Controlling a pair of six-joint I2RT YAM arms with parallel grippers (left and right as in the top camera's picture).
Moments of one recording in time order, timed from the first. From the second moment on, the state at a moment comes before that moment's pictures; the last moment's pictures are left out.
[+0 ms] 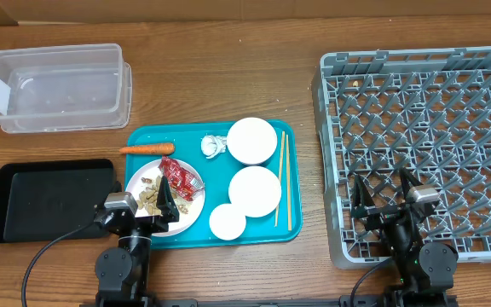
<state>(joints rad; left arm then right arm) -0.04 0.01 0.01 -0.07 -0.06 -0.23 0.03 0.01 0.02 -0.02 -0.17 0.16</state>
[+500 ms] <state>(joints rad) -0.04 0.01 0.01 -0.07 -0.06 -0.24 0.03 0.01 0.02 -0.01 -0.17 0.18</state>
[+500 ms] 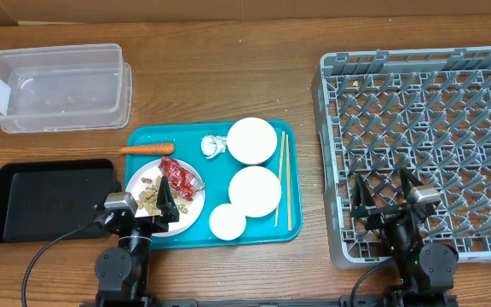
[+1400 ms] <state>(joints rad) -0.04 0.70 0.85 -0.92 -0.05 -0.26 0.03 0.73 0.85 -0.76 -0.15 0.23</state>
